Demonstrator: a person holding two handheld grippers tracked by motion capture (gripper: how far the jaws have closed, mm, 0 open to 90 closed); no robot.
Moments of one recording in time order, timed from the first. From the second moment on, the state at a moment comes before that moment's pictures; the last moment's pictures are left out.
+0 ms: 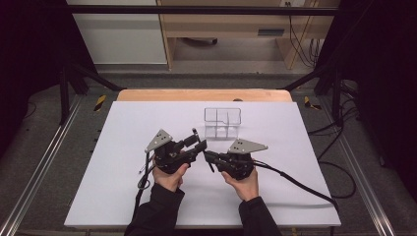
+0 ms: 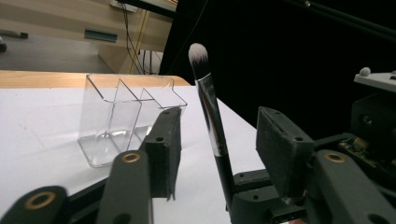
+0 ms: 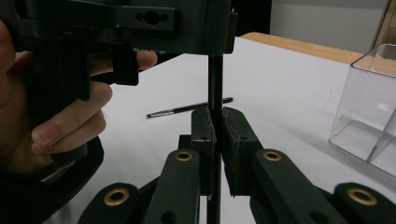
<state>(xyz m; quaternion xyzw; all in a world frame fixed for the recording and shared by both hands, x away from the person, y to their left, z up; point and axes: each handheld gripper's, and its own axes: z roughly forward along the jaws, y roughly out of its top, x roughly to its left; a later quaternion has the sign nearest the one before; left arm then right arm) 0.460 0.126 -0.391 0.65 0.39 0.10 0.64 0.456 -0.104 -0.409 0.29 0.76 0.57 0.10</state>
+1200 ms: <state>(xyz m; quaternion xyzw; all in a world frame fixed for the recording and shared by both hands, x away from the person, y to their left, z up) 0.449 0.120 -0.388 0.65 0.38 0.11 0.65 0.457 -0.103 -0.402 0.29 0.75 0.58 0.12</state>
